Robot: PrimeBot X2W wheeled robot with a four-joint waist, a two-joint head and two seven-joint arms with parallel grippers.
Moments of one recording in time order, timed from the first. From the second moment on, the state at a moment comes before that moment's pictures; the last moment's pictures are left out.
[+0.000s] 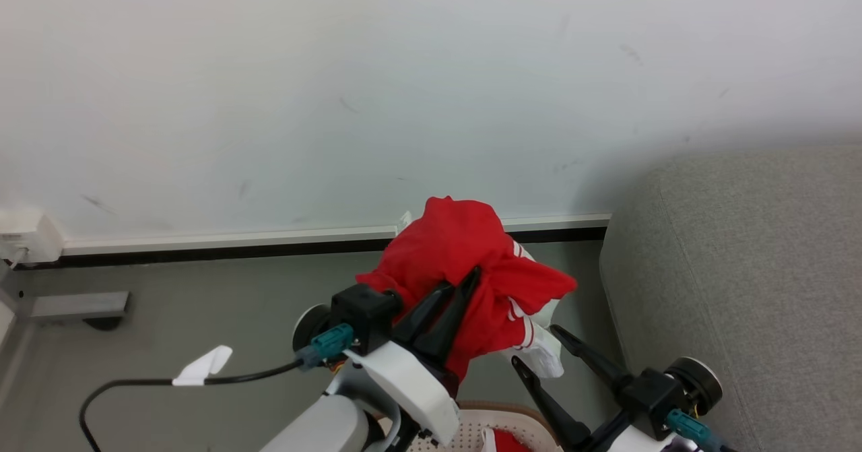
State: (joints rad) left arm -0.47 0.21 -0.75 0.16 -0.56 0.08 -0.15; right arm -0.32 -0.23 0.70 0.34 0.41 0.13 -0.26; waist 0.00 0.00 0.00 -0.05
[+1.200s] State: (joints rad) left arm -0.47 0.17 -0.81 0.22 -0.59 0.06 -0.15; right arm -0.44 -0.16 0.71 0.47 0.46 0.13 -0.26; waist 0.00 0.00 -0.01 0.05
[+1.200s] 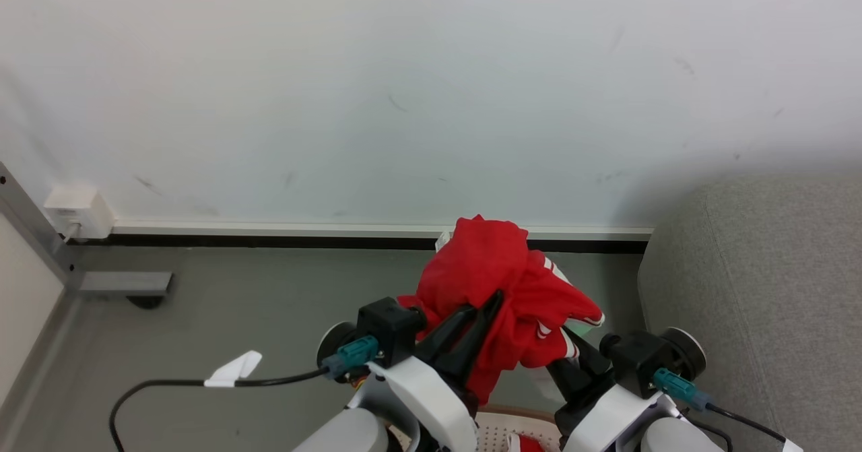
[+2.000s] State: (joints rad) left arm -0.46 0.18 -0.81 0.20 -0.59 0.09 -0.17; right arm -0.35 -0.20 0.51 0.30 0.41 0.13 -0.26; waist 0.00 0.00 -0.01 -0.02
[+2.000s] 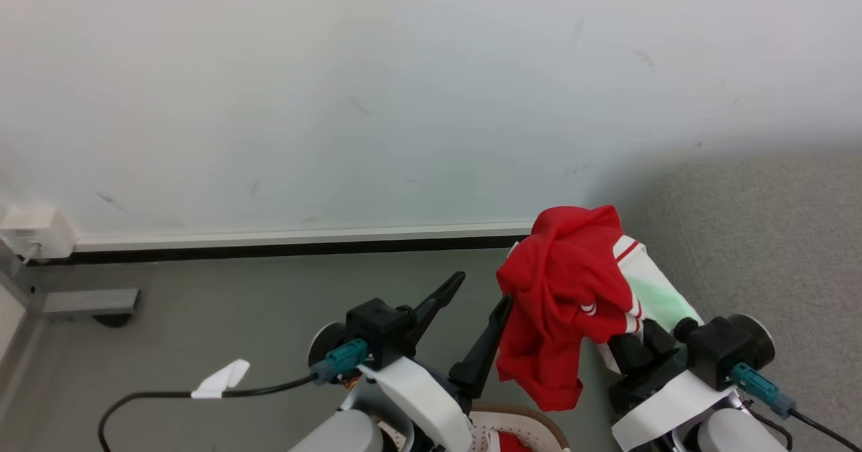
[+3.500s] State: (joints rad) left arm -0.50 0.21 -0.85 0.26 -0.49 0.10 -0.25; right arm -0.34 -0.27 0.26 0.15 0.36 0.13 -0.26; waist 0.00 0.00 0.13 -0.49
